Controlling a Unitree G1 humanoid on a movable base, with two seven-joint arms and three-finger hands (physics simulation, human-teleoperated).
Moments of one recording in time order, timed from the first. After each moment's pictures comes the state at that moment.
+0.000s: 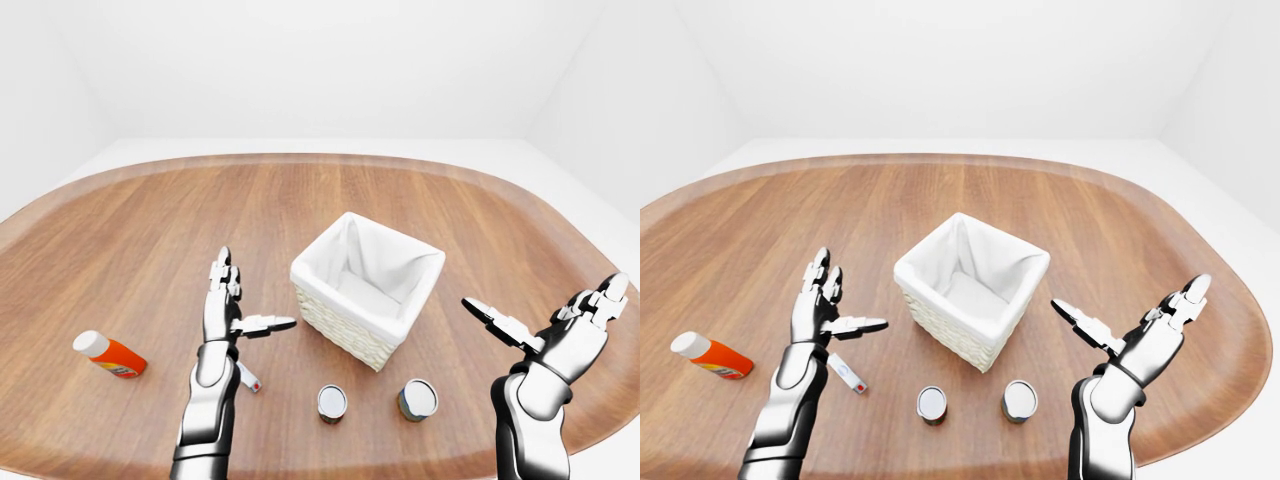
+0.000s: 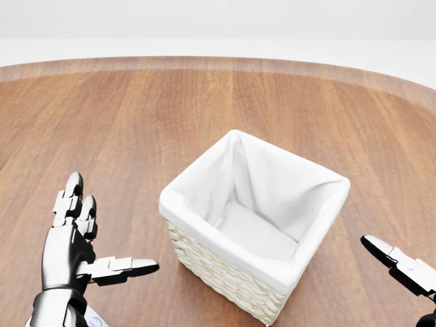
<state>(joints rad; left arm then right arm) -0.04 0.03 0.08 0.04 -0.09 0.00 0.02 0.14 0.02 -0.31 -0.32 -0.03 -0.02 -0.52</state>
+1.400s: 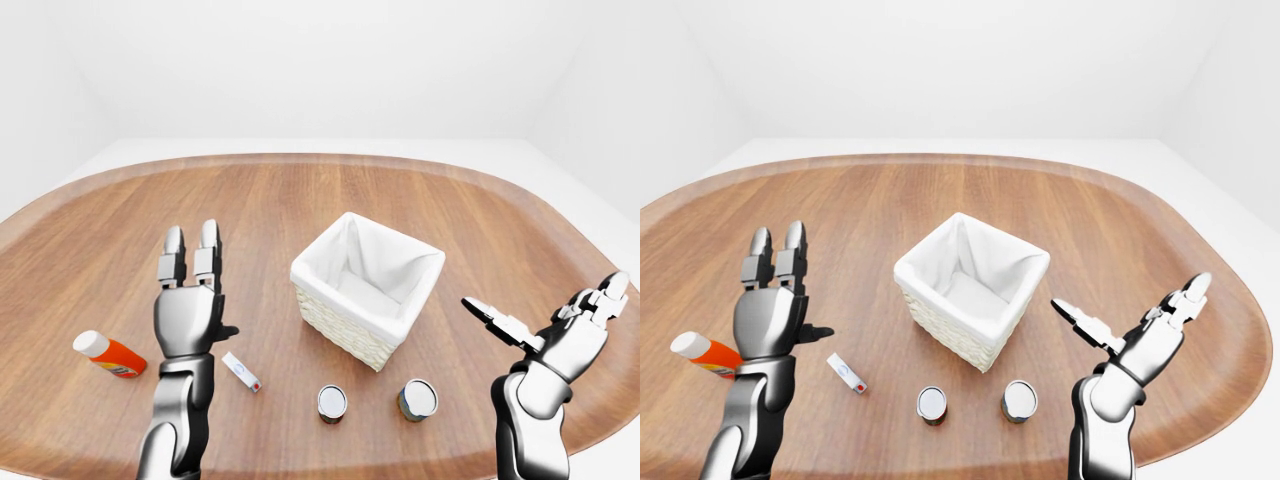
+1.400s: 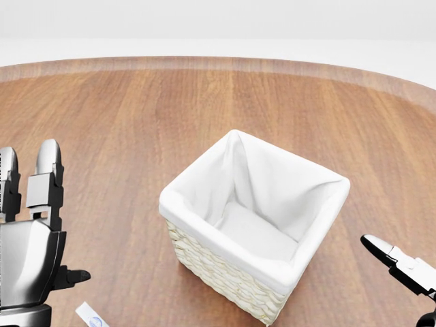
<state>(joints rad) 0.08 0.13 0.10 -0.23 1.18 -0.09 0.30 0.13 0.02 -0.31 -0.31 -0.04 -0.02 -0.52</state>
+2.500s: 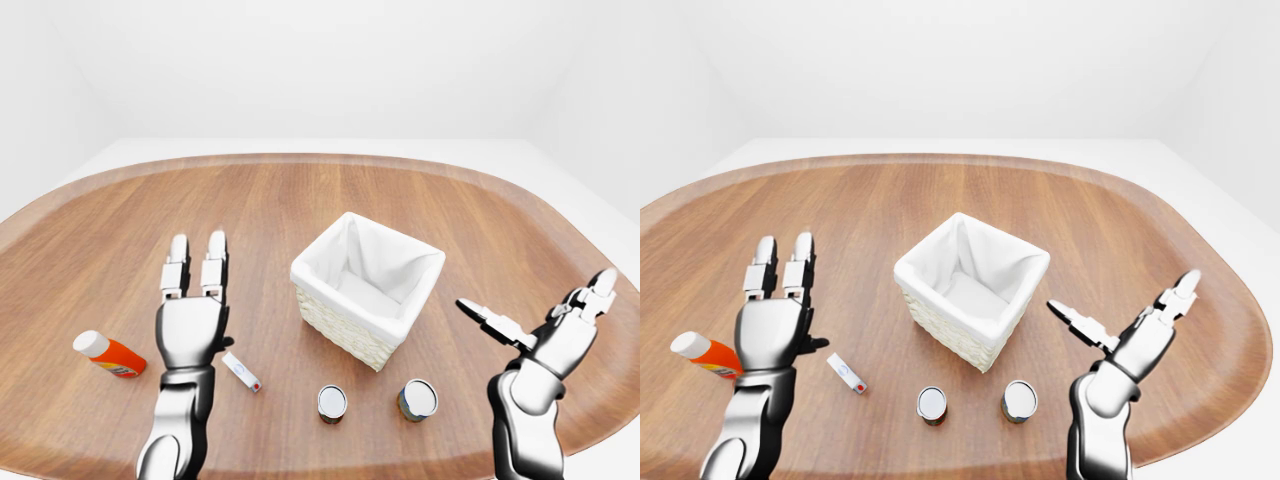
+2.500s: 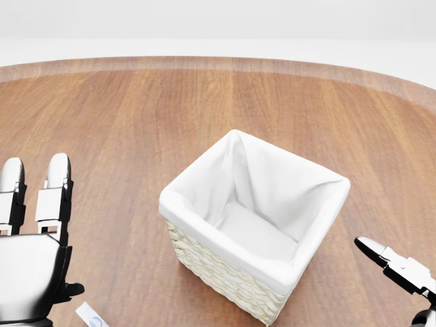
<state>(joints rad) 0.14 0.14 0.08 -0.23 1.30 -0.09 0.34 0.12 0.01 -0.30 -0.27 -0.09 -0.02 -0.52</state>
